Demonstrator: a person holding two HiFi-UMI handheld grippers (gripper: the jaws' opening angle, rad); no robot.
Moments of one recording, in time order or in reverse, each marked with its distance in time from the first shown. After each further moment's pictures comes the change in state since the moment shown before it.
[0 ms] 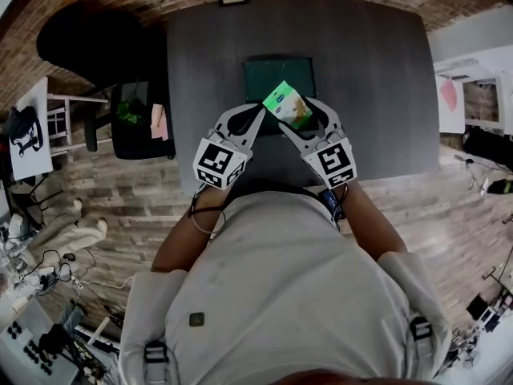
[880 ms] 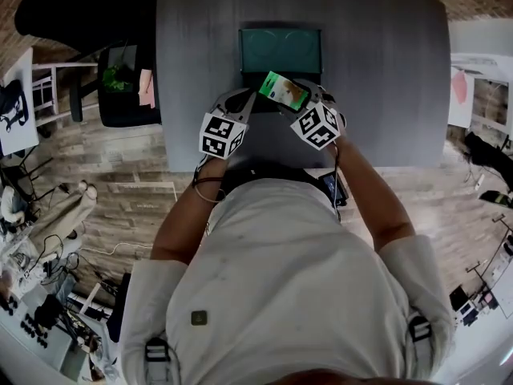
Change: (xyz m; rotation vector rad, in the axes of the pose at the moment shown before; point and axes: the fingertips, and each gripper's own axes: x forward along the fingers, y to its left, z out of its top) left arm 0.029 0.038 -0.175 -0.154 0.283 0.123; right arm 0.076 0.006 -0.192 -0.200 0.412 0.232
